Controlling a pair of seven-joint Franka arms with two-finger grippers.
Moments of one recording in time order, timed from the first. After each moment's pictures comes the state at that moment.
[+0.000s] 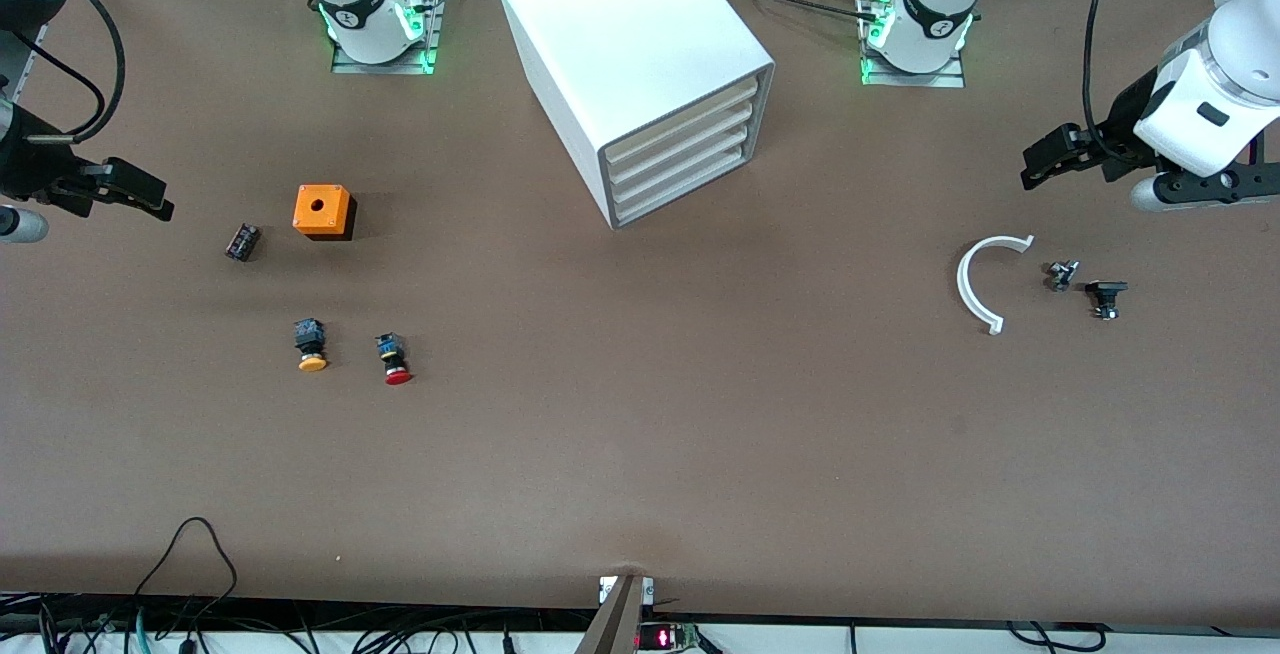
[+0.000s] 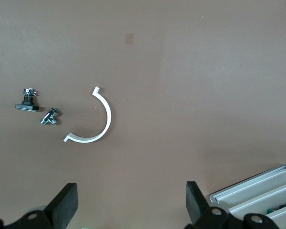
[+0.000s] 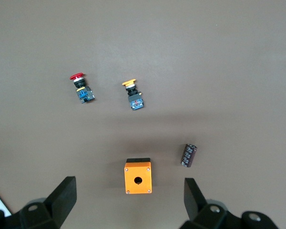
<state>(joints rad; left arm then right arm) 0.10 -0.03 -0.18 -1.68 -0.05 1.59 -0.21 0.04 0.03 -0.10 -1.69 0.00 1.71 -0.02</state>
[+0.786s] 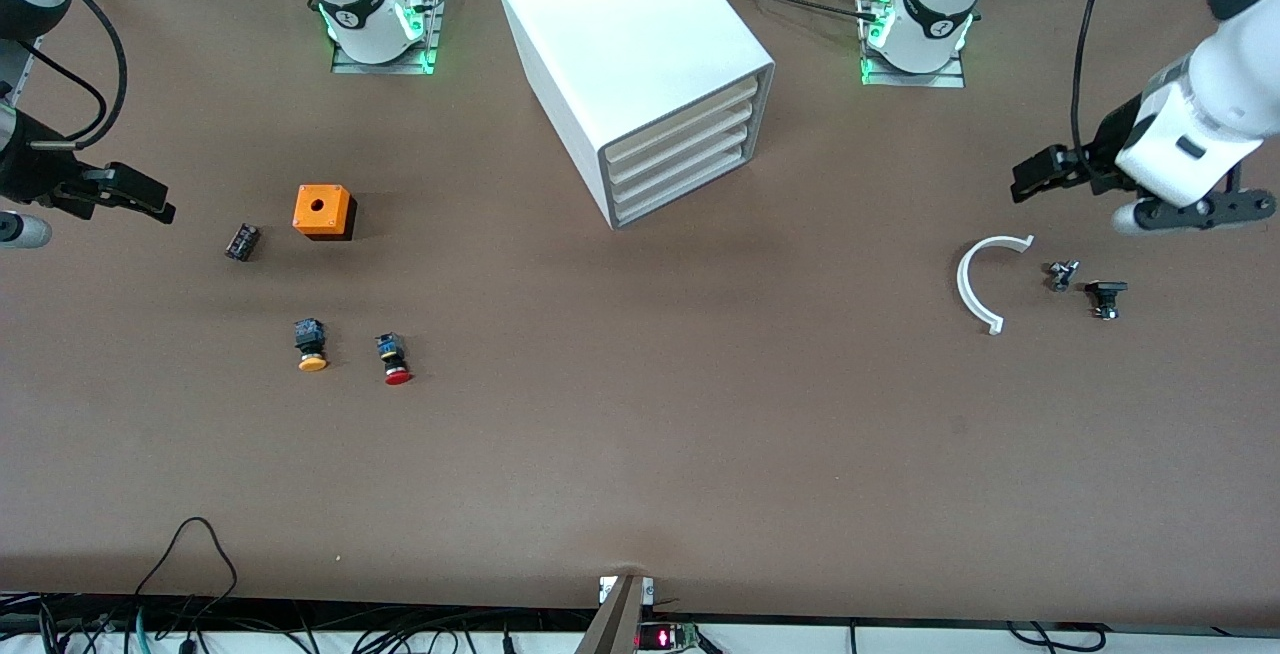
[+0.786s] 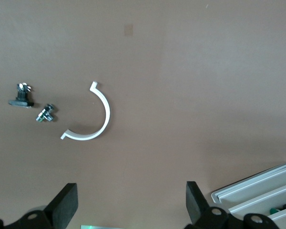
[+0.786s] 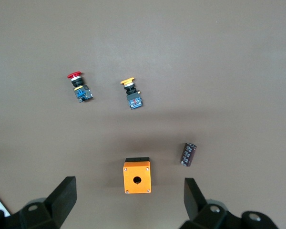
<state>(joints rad) 0.10 0.04 -0.18 -1.68 -0.05 1.58 -0.21 0.03 0.04 -0.10 -1.69 0.00 1.71 -0.02</state>
